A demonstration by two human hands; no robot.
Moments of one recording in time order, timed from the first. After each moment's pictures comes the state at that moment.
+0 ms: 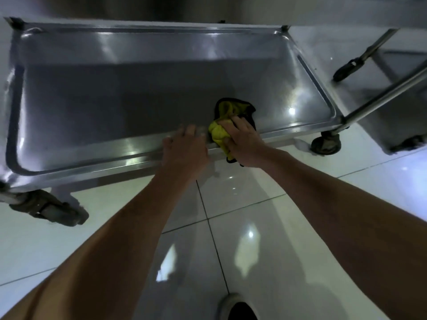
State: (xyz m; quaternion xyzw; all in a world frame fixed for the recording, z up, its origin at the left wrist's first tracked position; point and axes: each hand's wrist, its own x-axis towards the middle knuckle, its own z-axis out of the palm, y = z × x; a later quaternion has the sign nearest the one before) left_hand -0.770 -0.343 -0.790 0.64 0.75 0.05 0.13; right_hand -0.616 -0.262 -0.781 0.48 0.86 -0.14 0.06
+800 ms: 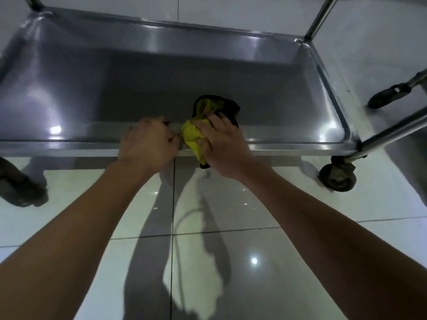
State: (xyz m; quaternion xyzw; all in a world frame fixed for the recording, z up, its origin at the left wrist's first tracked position) left_hand -0.756 -0.322 -0.788 0.49 0.85 0.15 0.12; right_hand -0.599 -0.225 -0.805 0.33 0.93 -0.12 -0.07
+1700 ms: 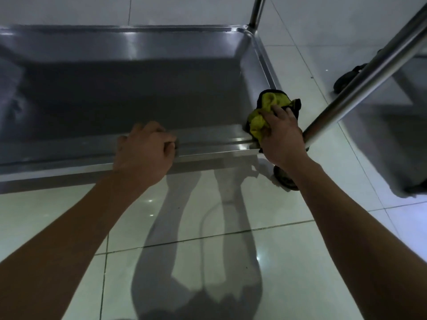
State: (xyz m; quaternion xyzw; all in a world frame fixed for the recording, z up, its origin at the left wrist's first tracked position) left_hand -0.613 -0.235 -0.789 0.57 0.81 0.14 0.05; right_hand -0.366 -0.079 -0.792 0.54 0.83 -0.11 -0.08
